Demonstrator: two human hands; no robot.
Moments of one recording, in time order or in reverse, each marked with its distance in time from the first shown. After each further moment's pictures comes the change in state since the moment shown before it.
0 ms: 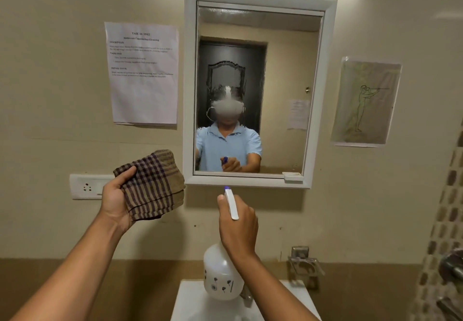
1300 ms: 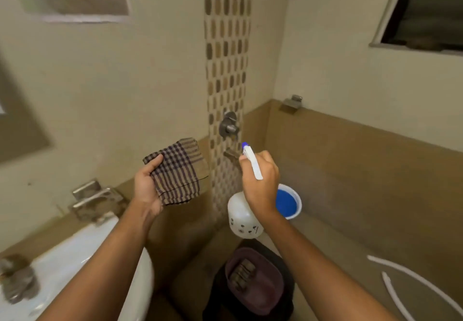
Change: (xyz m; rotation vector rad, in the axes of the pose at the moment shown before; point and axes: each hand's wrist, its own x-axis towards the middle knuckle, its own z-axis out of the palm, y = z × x) left_hand -0.125 -0.463 0.329 0.067 -0.486 -0.868; right_hand -0.078 0.262 -0.411 -0.469 0.724 0.374
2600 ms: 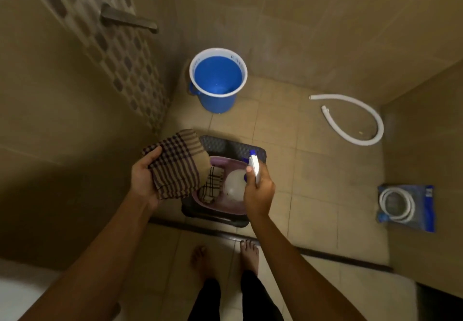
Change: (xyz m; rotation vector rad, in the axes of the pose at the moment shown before) left_hand 0.161 -0.284 -0.069 0.278 -0.058 -0.723; right_hand -0.193 0.326 0.025 -0.375 0.303 0.748
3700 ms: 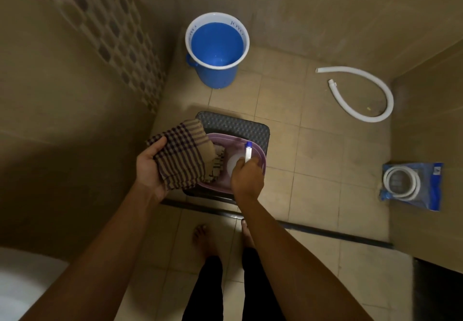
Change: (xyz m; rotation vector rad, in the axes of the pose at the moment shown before) left_hand 0.009 -0.037 -0.013 0.032 0.037 -0.091; right_hand -0.006 0.023 0.036 -0.503 -0.187 0.341
